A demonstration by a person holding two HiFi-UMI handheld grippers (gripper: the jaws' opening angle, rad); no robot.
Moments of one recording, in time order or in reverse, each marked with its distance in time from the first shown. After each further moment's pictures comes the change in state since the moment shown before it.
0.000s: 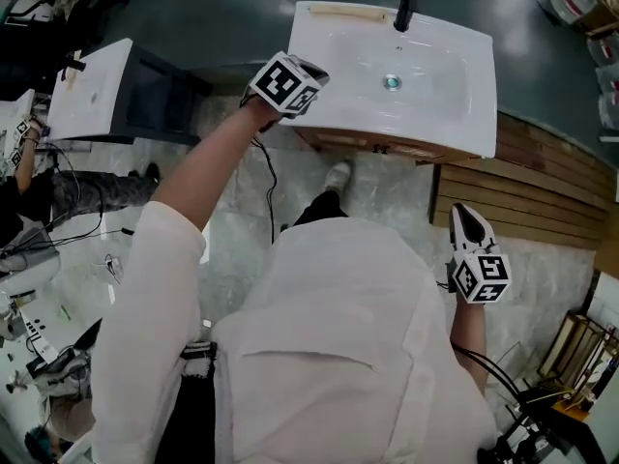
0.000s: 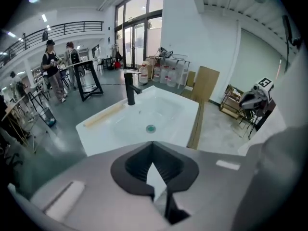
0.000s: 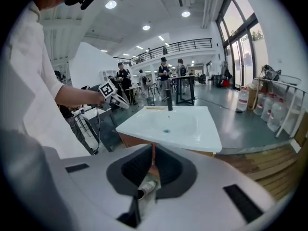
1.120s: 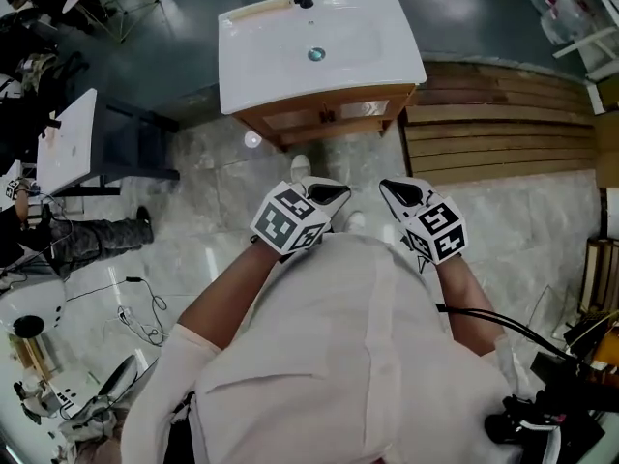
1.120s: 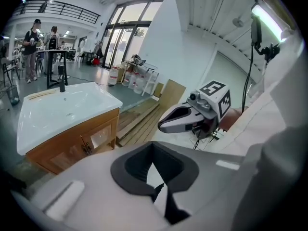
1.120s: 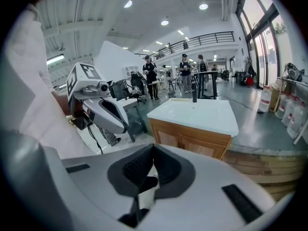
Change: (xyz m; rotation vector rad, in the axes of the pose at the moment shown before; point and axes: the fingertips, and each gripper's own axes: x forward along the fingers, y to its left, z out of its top) left arm -0.046 -0.414 -0.044 -0.073 -0.106 -0.353; right arm -0.075 0.089 -0.078 -0.116 0.052 0.249
